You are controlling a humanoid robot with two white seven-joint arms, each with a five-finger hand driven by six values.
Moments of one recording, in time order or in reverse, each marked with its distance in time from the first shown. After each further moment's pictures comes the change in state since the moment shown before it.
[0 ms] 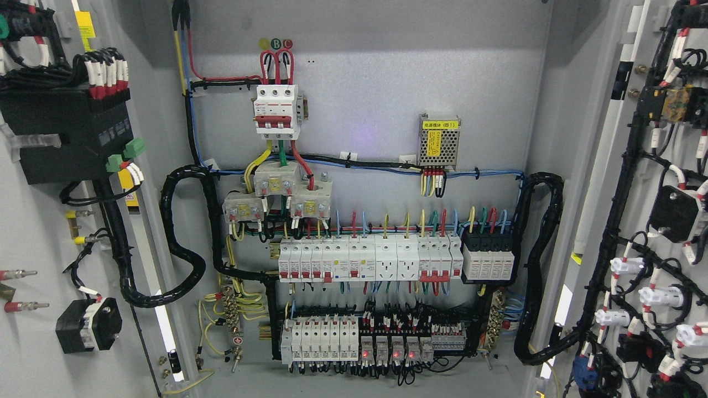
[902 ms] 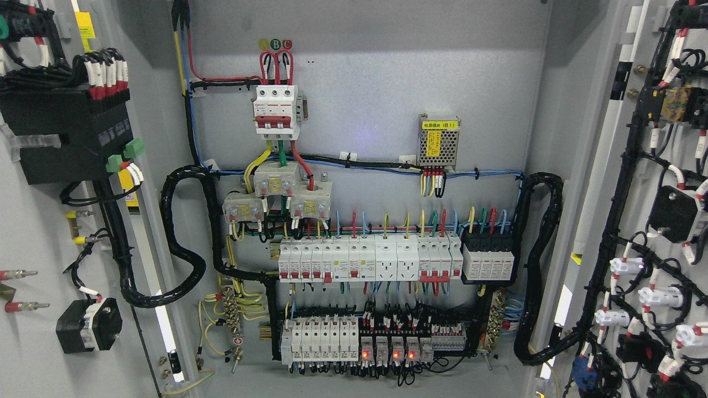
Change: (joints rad) left arm 0.367 0.111 0.014 -0.680 -0.108 -0.092 -0.502; right arm 0.477 -0.181 -0.392 -0.281 0.006 -0.195 -0.045
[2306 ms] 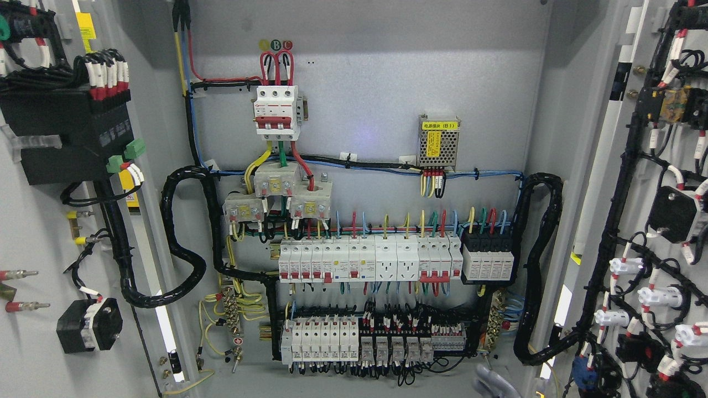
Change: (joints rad) left arm 0.301 0.087 0.235 -1.140 -0.172 0.046 -0.004; right arm 0.228 -0.059 -0.256 -0.256 -0.006 -0.395 -0.167
